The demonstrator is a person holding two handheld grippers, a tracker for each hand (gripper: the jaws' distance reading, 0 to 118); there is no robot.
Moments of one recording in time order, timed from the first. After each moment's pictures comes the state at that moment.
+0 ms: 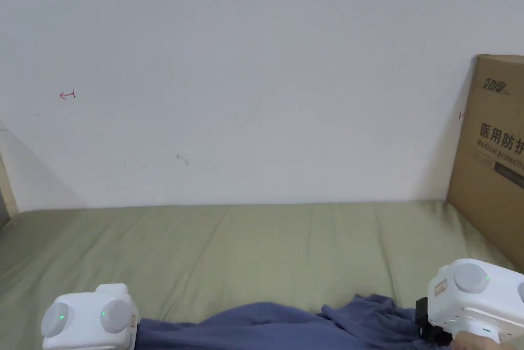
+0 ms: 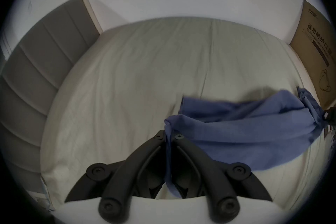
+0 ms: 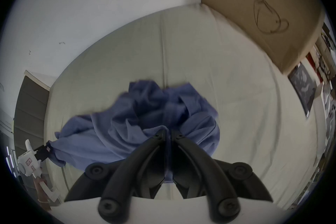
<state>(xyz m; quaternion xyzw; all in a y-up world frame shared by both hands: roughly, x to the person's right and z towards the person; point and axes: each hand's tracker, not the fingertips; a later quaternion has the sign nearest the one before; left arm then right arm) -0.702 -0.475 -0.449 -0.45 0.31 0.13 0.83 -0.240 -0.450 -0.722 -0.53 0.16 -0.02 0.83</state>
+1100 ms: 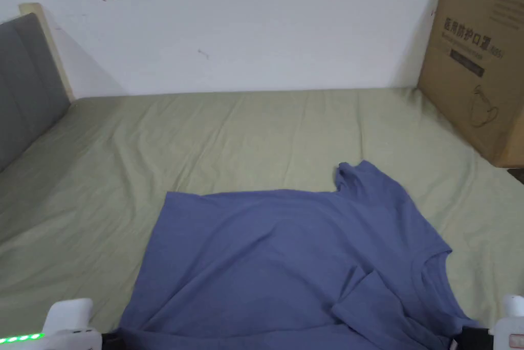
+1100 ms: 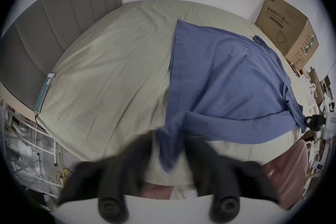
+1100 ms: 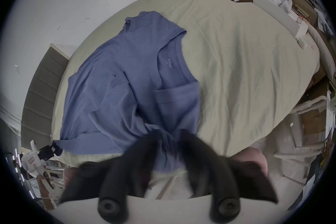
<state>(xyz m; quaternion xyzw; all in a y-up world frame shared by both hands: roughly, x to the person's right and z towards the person) -0.476 -0.460 0.013 -0.45 0.26 0.16 0.84 0.017 -0.466 -0.271 -0.54 0.17 -0.06 0.82</state>
